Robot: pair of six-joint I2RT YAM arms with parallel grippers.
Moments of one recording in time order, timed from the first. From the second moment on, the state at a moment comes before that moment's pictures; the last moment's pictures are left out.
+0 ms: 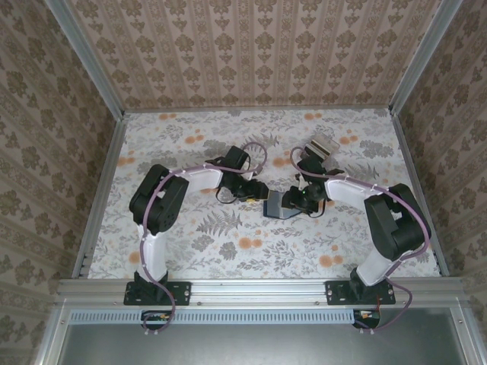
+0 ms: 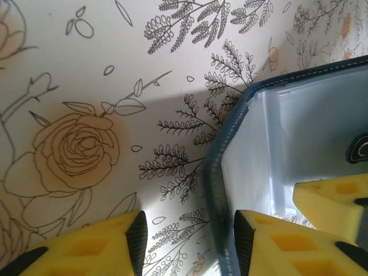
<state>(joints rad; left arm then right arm) -0.65 2.02 1.25 -0.34 0.62 -0.46 0.36 1.65 0.90 -0.51 -0.31 0.60</state>
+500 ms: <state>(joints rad) -0.65 2.02 1.25 -0.37 0.60 -0.44 0.24 1.46 0.75 -0.48 -0.27 0.61</state>
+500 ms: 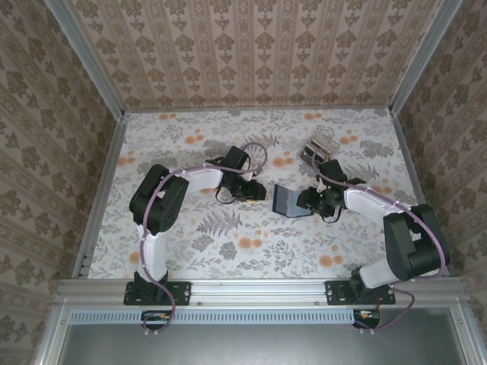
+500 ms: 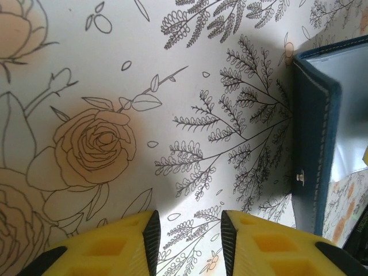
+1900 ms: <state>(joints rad) -0.75 2.01 1.38 -0.32 0.59 -0.57 0.18 1.46 0.92 -0.53 -0.22 0.38</state>
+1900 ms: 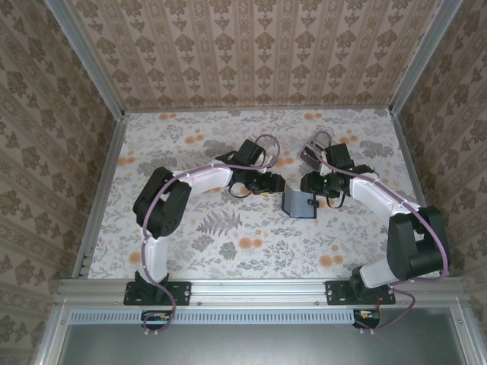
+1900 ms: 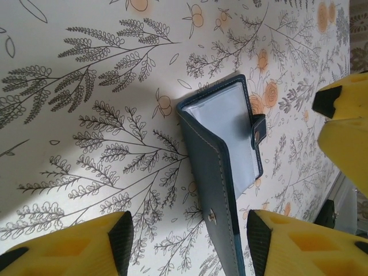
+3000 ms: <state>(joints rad) -0.80 1.98 1.21 -0.23 0.60 -0.60 0.00 2.04 1.67 -0.71 -0.10 -0.25</state>
